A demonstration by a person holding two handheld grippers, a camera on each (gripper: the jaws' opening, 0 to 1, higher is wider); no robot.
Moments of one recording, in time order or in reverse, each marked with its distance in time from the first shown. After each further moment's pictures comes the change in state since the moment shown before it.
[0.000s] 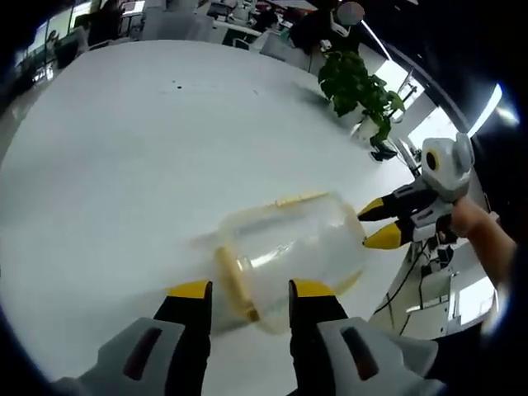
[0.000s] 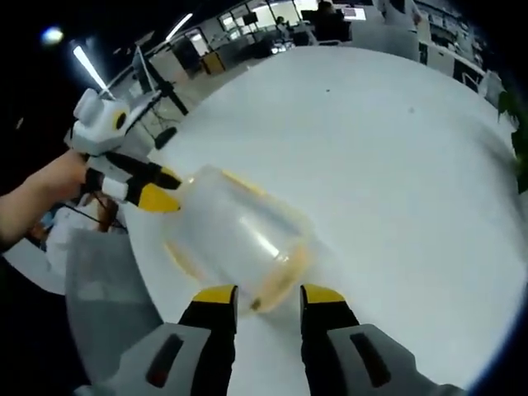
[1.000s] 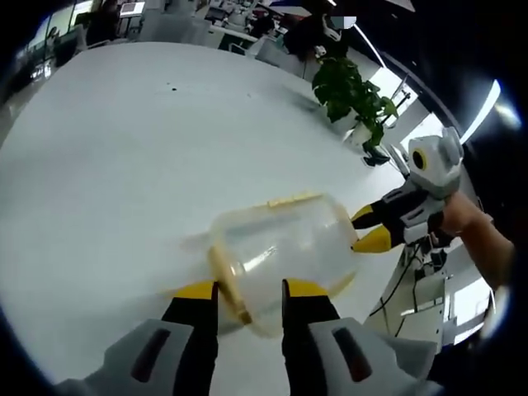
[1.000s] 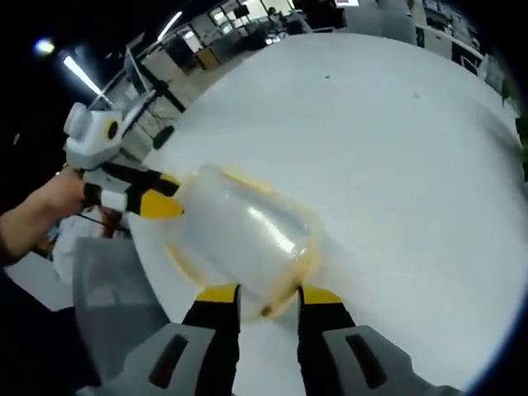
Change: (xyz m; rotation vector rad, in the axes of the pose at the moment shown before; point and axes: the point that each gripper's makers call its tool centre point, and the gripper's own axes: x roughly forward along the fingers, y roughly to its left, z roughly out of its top) left arm 0.005 -0.006 0.000 -0.002 -0.028 -0.039; right arm 0.007 0.006 0.002 0.055 0.053 0.018
